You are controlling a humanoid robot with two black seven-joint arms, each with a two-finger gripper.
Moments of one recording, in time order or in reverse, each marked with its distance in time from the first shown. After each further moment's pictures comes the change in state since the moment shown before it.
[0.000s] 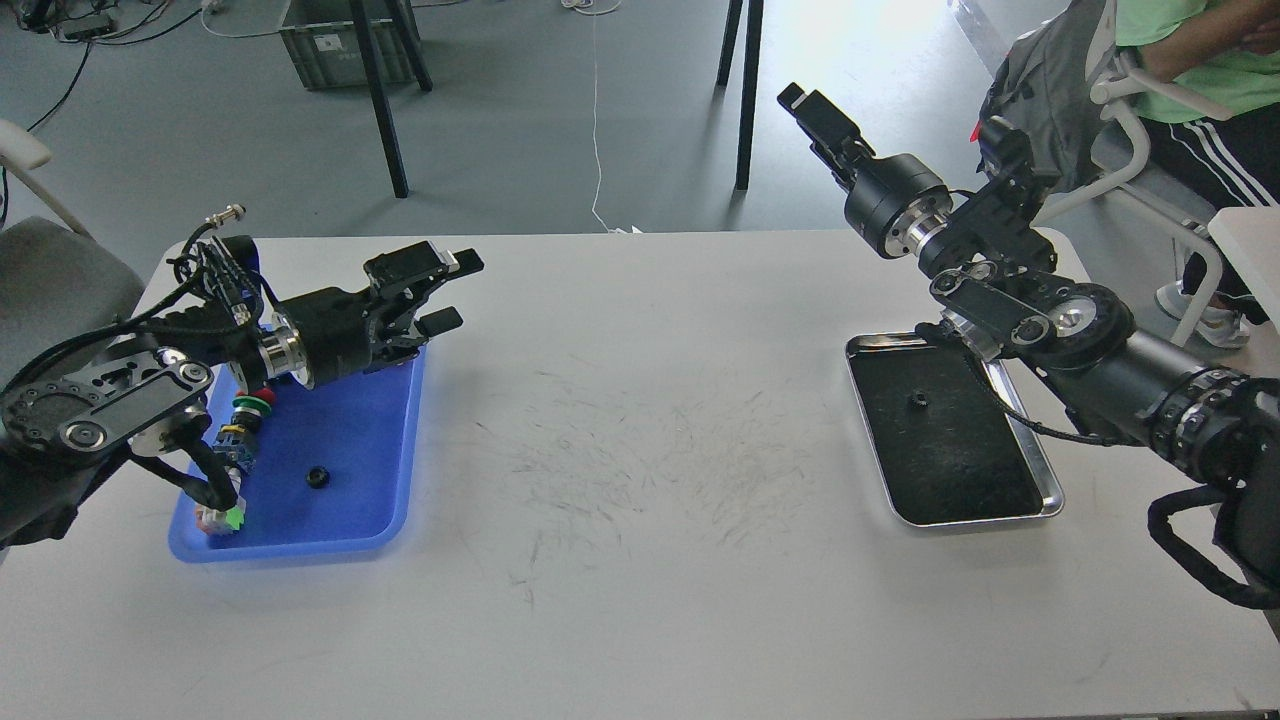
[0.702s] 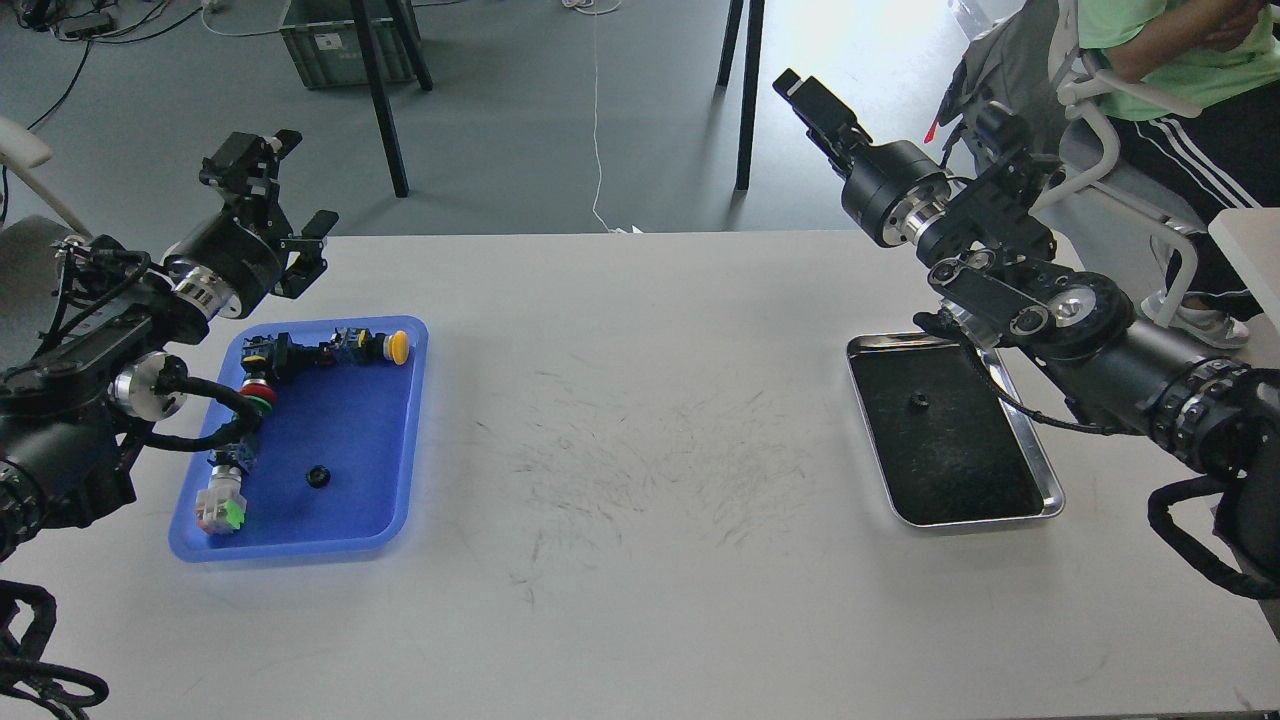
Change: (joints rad) left arm -0.076 -0.197 0.004 0.464 -0.601 -0.007 0.000; right arm 0.020 0.002 -0.015 -0.001 -0.001 0.000 0.000
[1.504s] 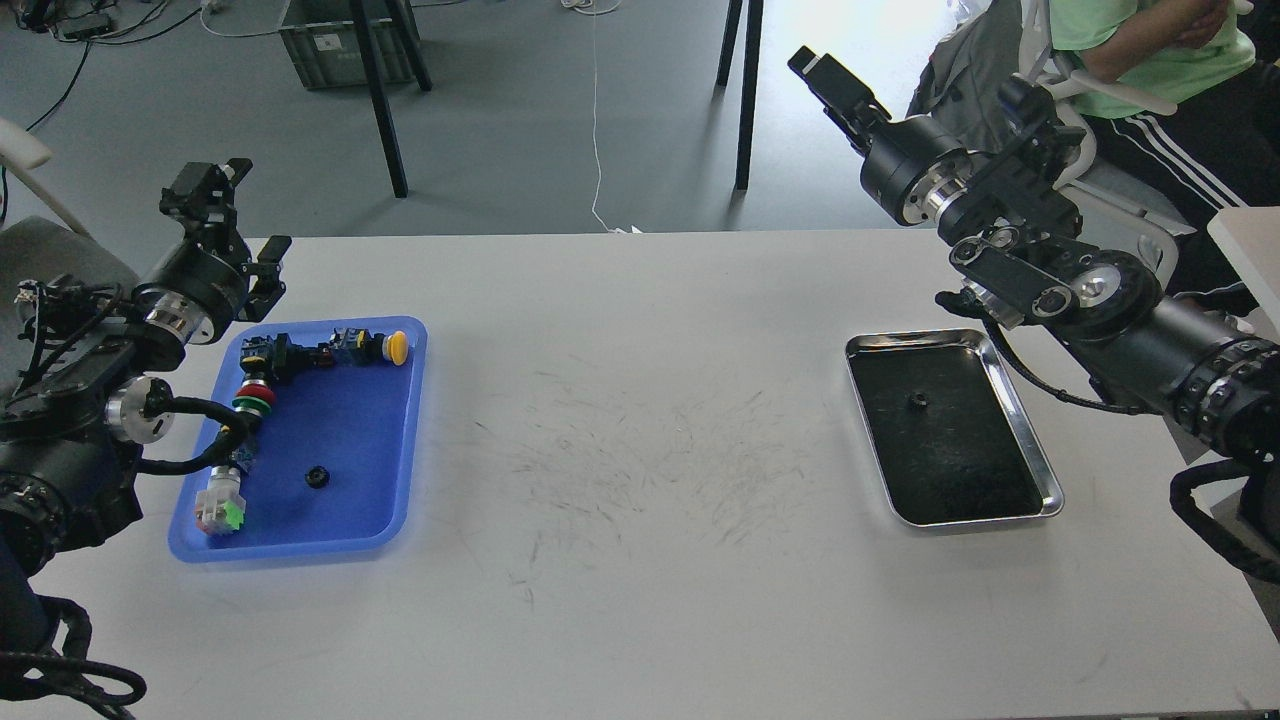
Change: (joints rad) left arm 0.030 -0.078 -0.004 0.280 -0.113 0.000 0.000; right arm 0.033 -0.032 -0.007 0.000 -0.009 0.013 0.000
